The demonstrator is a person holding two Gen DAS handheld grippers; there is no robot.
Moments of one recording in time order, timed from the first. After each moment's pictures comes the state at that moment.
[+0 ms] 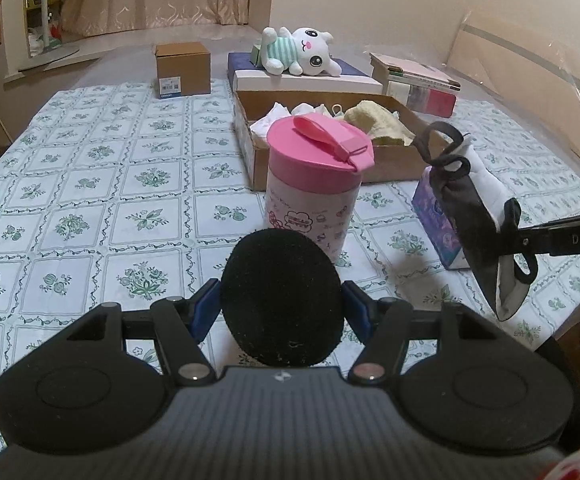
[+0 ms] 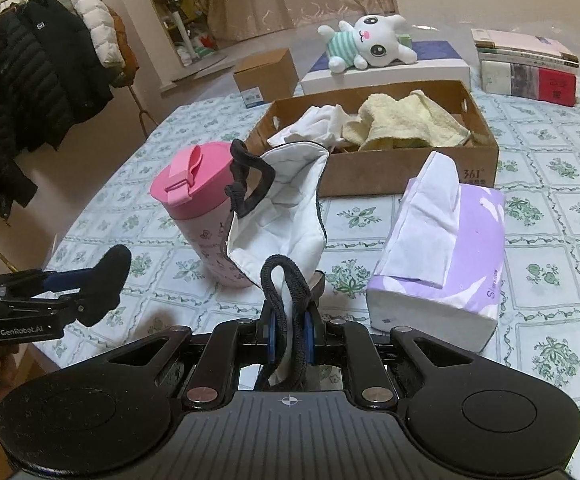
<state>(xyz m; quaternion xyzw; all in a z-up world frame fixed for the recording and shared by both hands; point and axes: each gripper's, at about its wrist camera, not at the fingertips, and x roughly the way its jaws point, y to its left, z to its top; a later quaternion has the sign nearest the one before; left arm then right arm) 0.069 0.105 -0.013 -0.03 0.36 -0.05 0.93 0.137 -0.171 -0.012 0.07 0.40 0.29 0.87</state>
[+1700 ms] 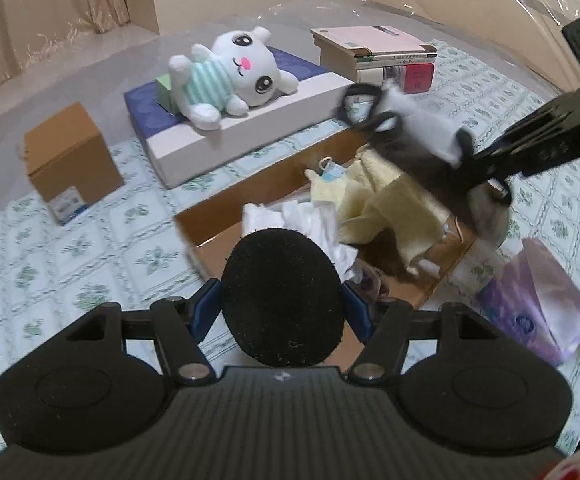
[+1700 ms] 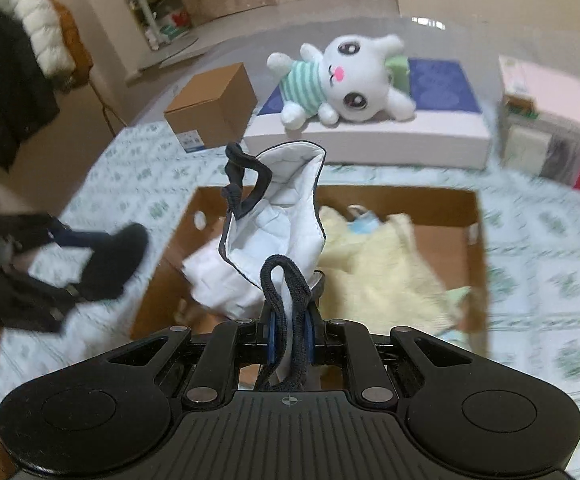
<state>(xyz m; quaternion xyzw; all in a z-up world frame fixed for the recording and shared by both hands) 0.378 0.109 0.022 0.11 0.41 -0.20 0.88 0.409 -0.142 0.030 0.04 0.46 0.29 0.84</state>
